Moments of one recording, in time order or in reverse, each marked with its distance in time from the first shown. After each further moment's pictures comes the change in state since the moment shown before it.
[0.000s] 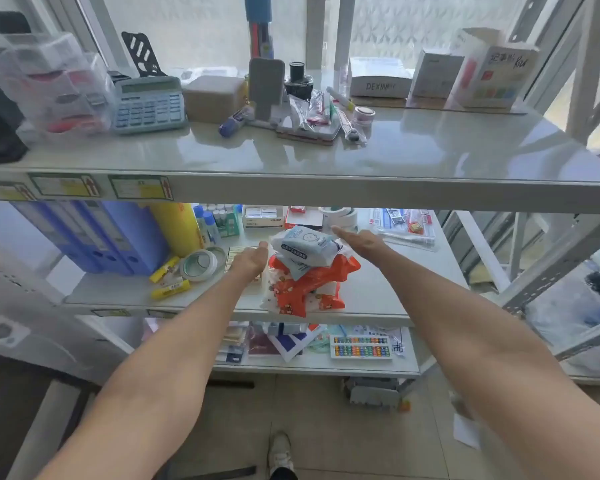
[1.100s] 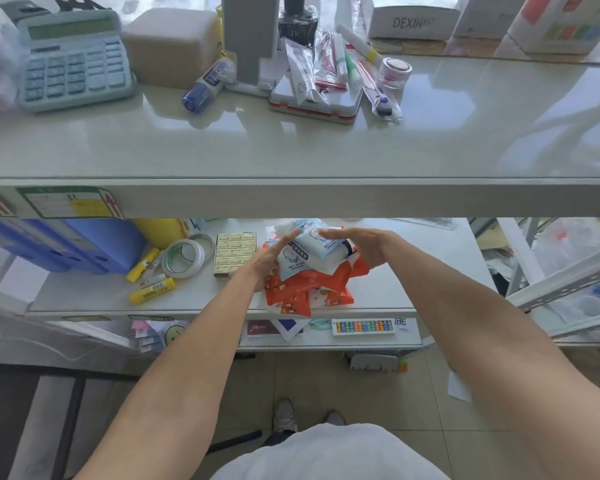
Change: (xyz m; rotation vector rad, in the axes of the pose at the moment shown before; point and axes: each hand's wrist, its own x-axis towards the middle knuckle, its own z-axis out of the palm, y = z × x) left_hand 0.100 -0.015 0.054 -0.577 -0.563 -0.059; right_hand 0.085 0.012 0.020 0.347 -0.603 0.381
